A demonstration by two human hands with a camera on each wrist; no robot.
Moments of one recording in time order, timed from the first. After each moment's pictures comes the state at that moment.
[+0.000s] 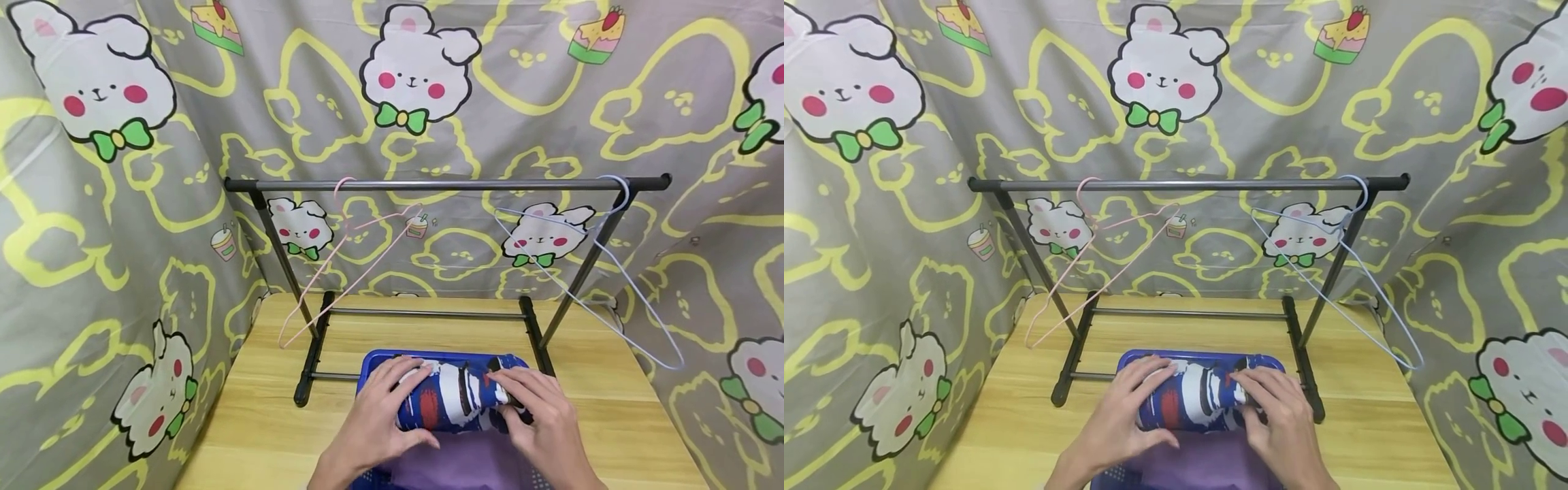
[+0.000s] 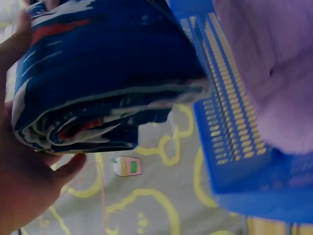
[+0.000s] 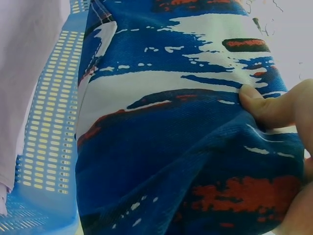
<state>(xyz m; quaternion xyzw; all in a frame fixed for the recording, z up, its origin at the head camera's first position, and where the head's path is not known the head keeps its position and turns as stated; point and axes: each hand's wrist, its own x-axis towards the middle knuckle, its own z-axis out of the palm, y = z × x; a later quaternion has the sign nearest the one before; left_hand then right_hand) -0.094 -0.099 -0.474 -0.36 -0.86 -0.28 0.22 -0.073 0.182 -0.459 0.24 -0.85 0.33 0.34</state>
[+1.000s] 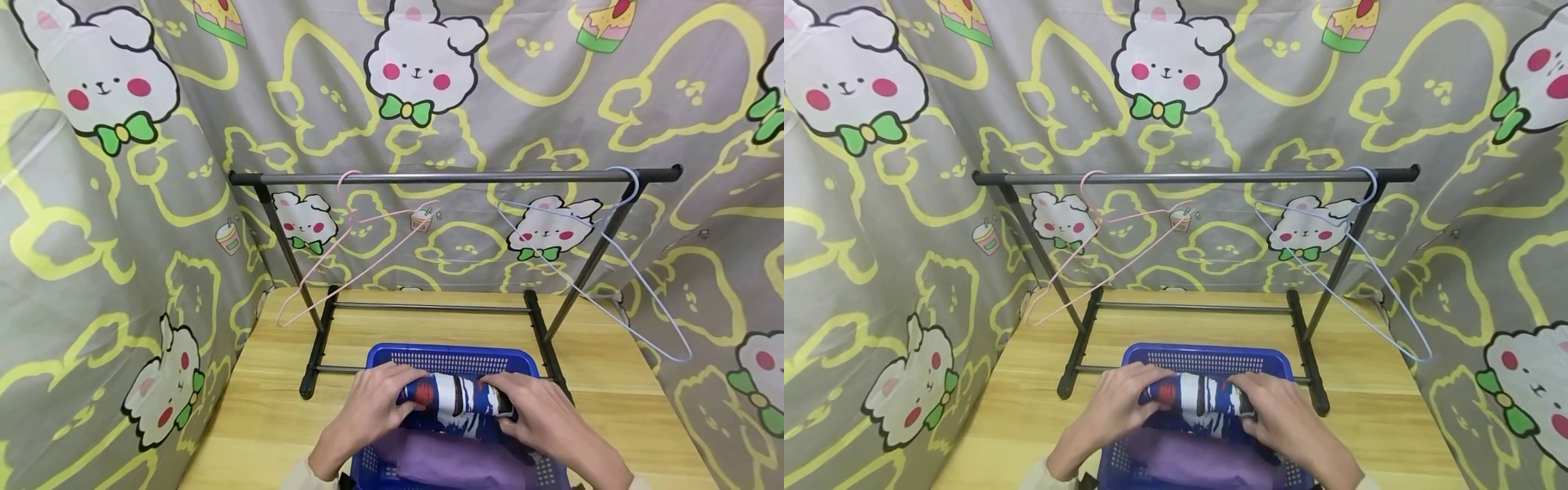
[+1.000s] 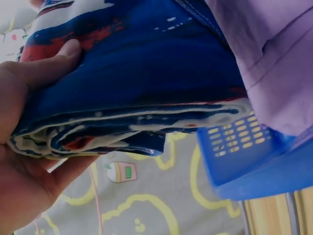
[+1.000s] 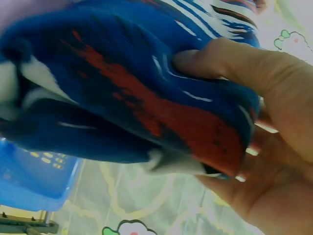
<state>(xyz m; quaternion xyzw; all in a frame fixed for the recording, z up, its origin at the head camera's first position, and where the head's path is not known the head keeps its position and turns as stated) -0.107 -0.108 -0.469 -0.35 -0.89 -0.21 0.19 -0.087 0.190 -0.449 0.31 -0.93 0.17 0.12</state>
